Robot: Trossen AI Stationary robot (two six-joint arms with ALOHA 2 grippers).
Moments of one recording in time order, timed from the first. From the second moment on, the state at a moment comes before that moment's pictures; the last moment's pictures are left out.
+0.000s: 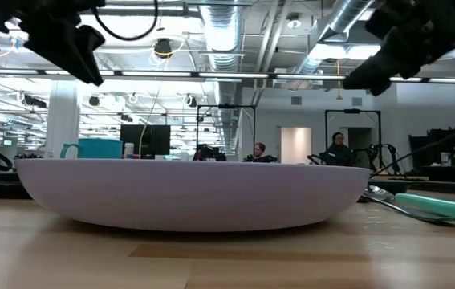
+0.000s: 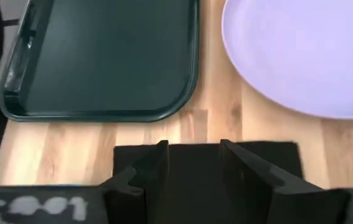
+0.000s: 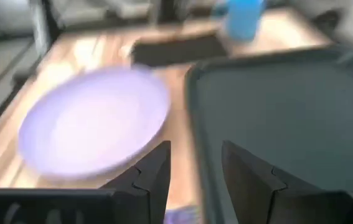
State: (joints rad) left arm -0.30 0.97 0.78 -0.78 -0.40 -0.16; right arm 0.01 0.77 0.45 -0.16 -0.06 0.04
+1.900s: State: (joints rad) left arm 0.26 1.10 0.97 -1.09 -0.25 -0.10; right arm 0.07 1.16 0.69 -0.19 -0.05 -0.03
